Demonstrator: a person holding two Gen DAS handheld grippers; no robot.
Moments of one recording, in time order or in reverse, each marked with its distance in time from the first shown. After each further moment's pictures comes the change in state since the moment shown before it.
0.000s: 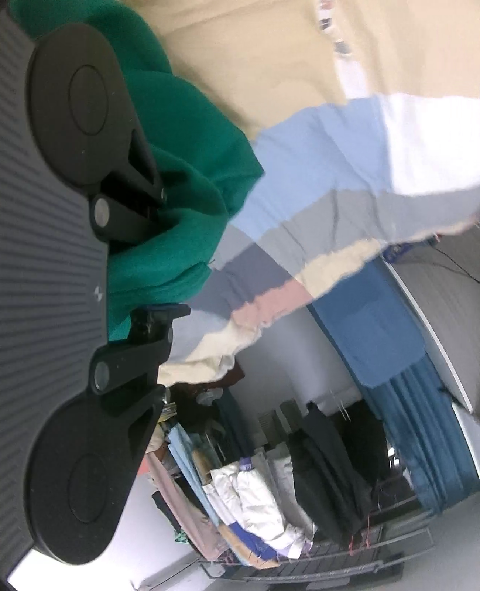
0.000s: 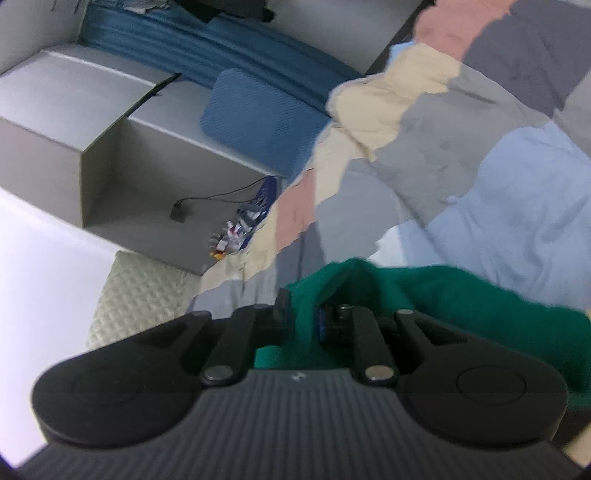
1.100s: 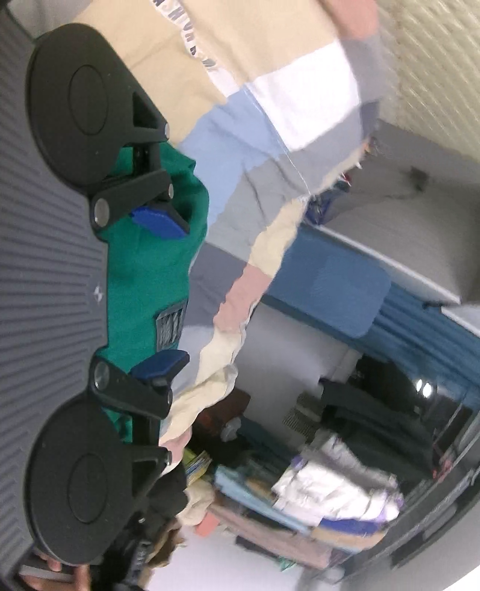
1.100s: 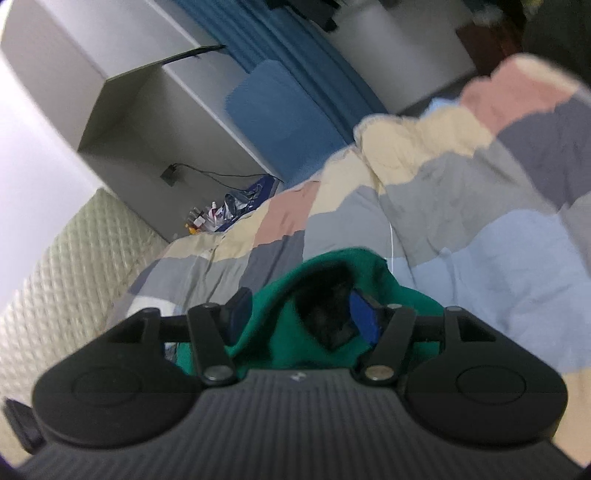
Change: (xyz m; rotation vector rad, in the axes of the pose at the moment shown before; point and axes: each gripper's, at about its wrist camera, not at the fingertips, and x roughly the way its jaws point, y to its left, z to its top) left arm -0.056 -0.066 -0.066 0.523 -0.167 0.088; right arm -0.042 0.055 -0.039 -0.435 -0.067 -0.092
